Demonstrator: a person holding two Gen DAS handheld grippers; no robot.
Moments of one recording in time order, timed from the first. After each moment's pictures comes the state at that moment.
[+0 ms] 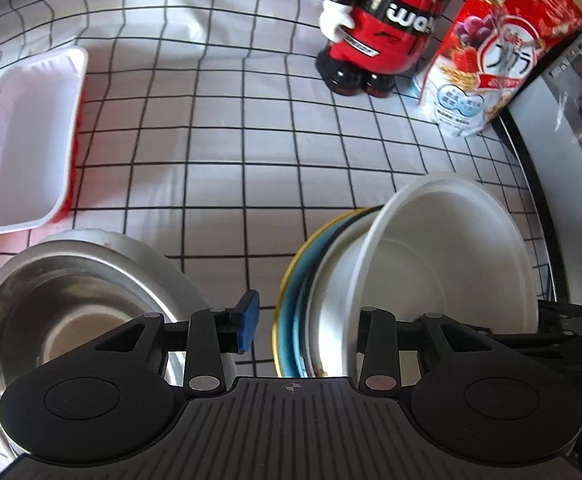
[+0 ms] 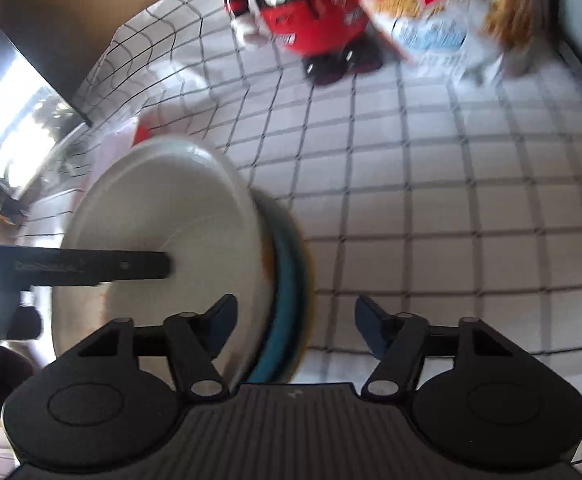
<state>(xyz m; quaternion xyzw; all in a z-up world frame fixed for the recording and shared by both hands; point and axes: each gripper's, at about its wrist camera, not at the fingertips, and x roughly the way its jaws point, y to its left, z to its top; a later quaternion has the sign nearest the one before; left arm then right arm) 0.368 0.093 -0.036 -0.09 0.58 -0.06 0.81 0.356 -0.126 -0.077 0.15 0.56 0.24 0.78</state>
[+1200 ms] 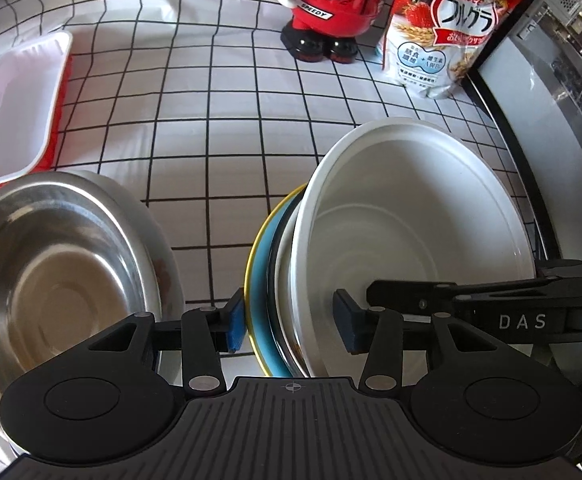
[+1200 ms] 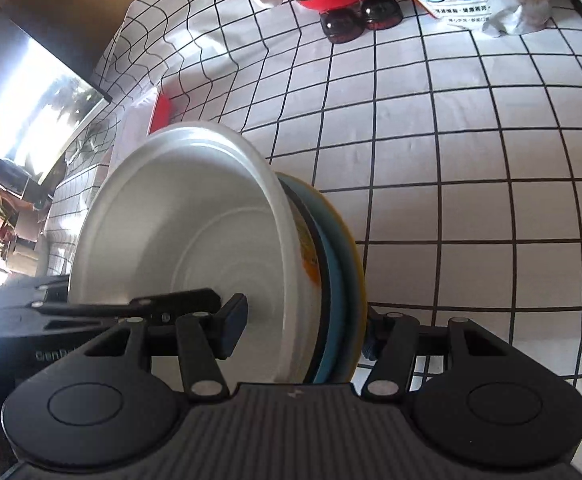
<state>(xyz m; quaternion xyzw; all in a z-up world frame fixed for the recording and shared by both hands) 0.321 0.064 -0.041 -0.07 0.57 -0.07 0.81 0.343 -0.123 -0.079 0.15 0.57 0.26 0.76</state>
